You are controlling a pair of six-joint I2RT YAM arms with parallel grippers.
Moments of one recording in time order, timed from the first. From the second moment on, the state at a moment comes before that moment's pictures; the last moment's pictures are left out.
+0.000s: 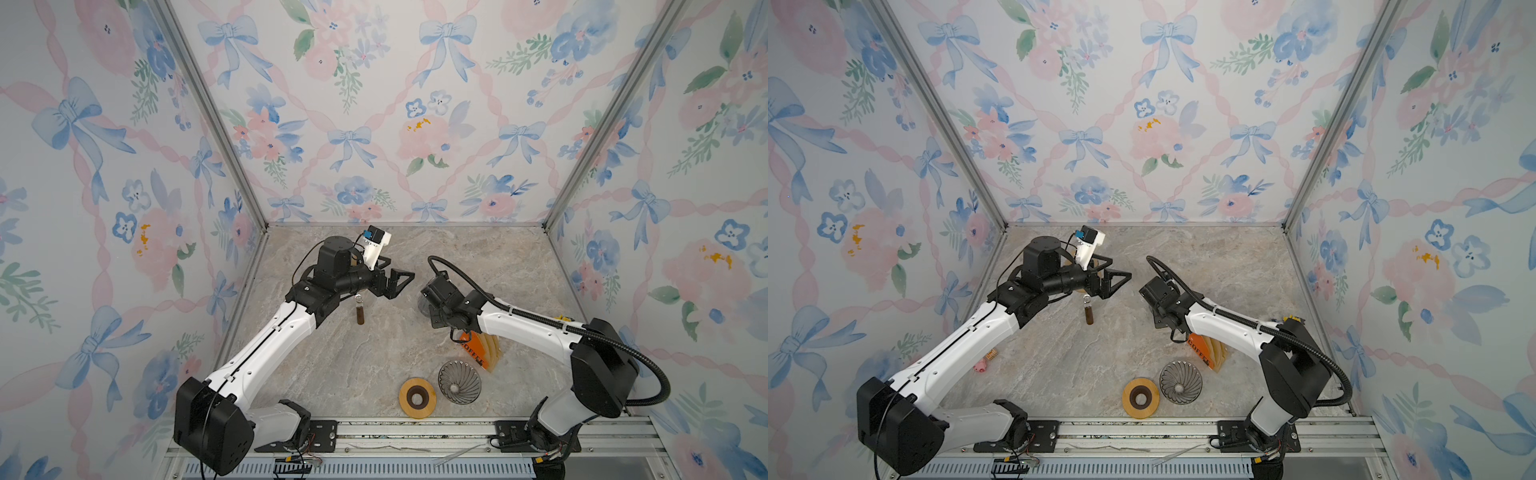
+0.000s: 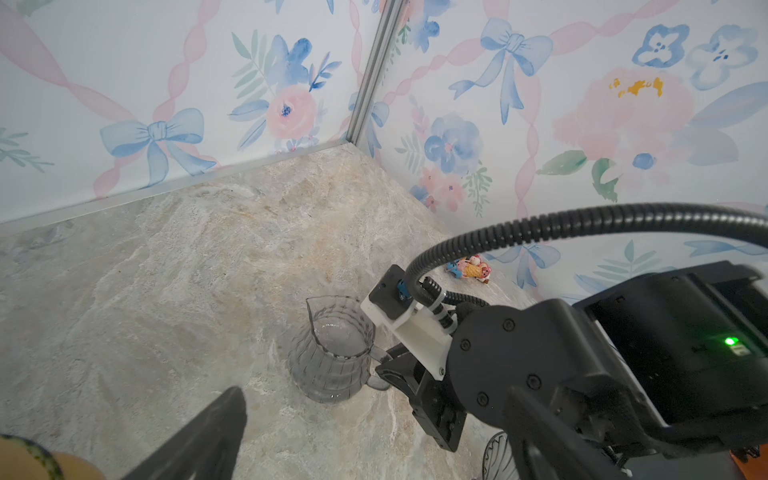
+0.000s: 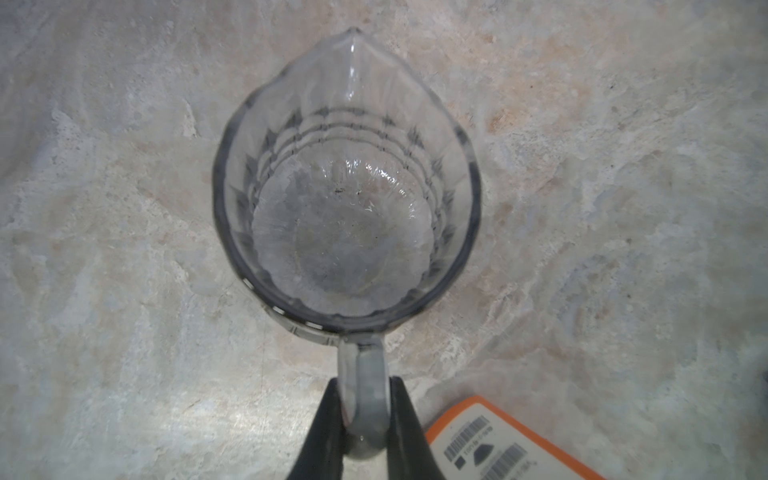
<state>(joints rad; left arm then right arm) -0.47 1.26 1.09 -0.21 0.53 -0.18 0.82 1.60 1.10 -0.64 0.41 0.56</state>
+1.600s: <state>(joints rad) -0.46 1.24 1.09 -0.22 0.46 -0.20 0.98 1.28 1.08 -0.66 0.41 0.66</state>
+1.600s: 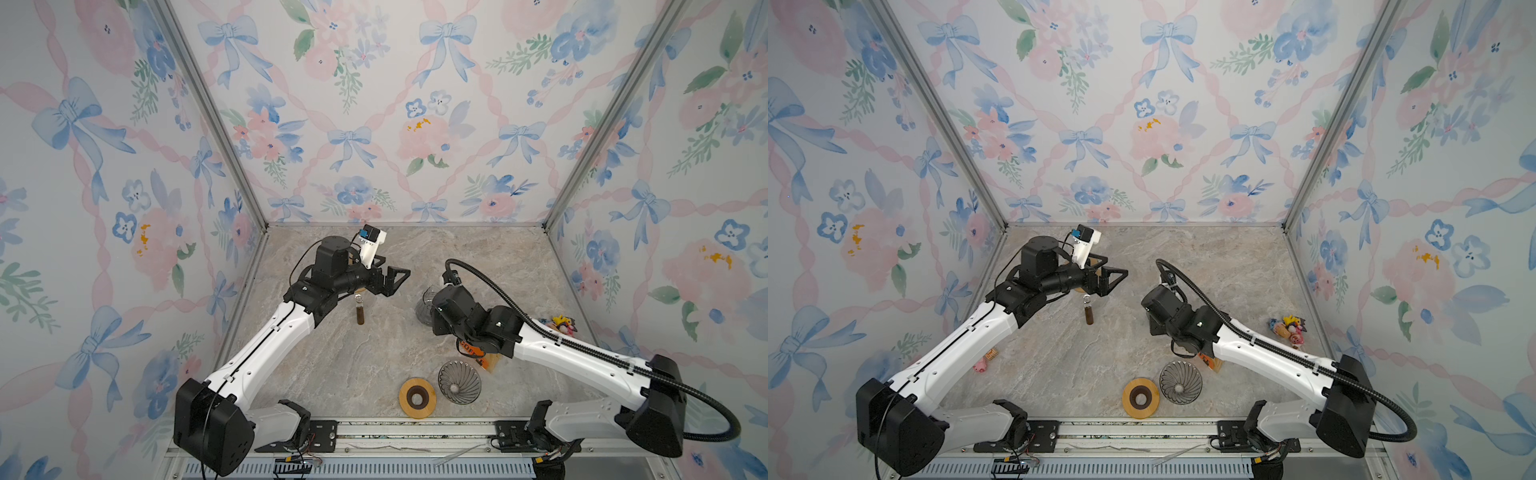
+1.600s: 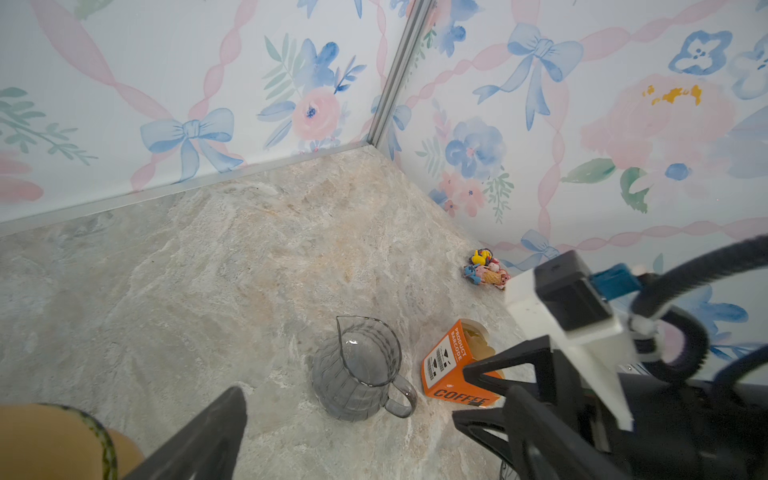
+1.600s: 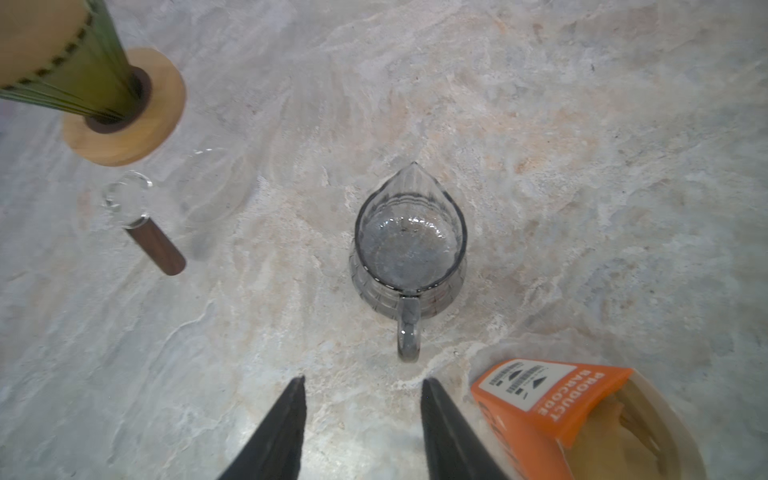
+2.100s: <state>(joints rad) -0.55 0.95 0.76 -0.41 0.40 -0.45 1.31 1.18 1.04 -0.77 0.35 0.76</state>
